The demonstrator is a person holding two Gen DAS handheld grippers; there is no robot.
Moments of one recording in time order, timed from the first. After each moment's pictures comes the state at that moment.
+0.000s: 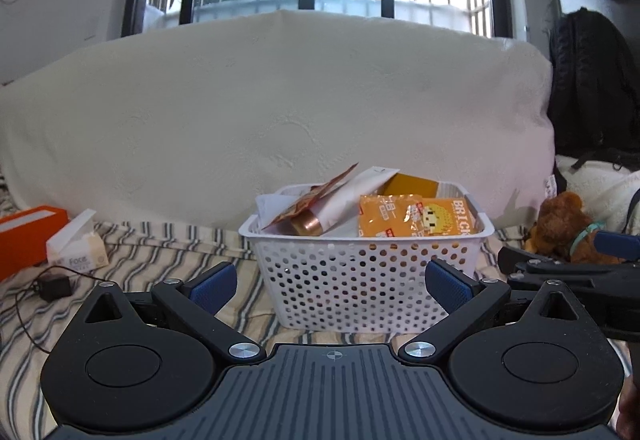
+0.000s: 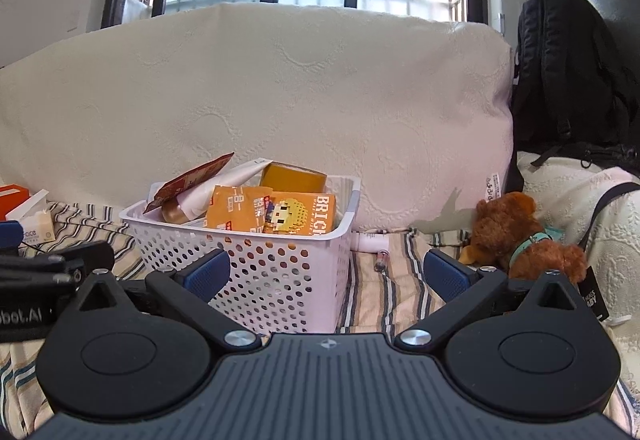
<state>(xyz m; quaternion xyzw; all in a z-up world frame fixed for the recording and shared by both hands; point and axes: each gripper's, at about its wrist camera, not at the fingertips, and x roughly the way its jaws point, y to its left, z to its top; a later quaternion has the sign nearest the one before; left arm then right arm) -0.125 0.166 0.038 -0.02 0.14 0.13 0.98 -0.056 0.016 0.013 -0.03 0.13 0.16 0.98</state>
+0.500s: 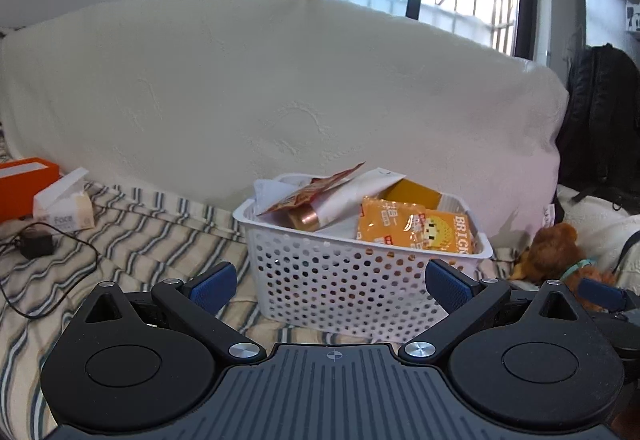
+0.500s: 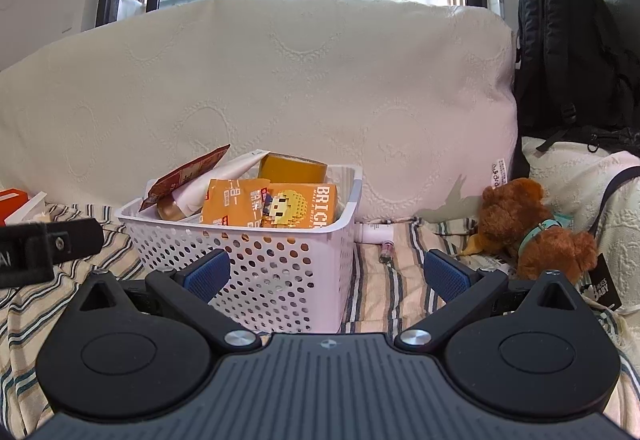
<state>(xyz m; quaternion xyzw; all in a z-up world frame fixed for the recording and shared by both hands) -0.119 0.172 0.040 -0.09 0.15 0.14 0.97 -0.045 0.016 0.007 -0.02 0.15 0.16 0.98</state>
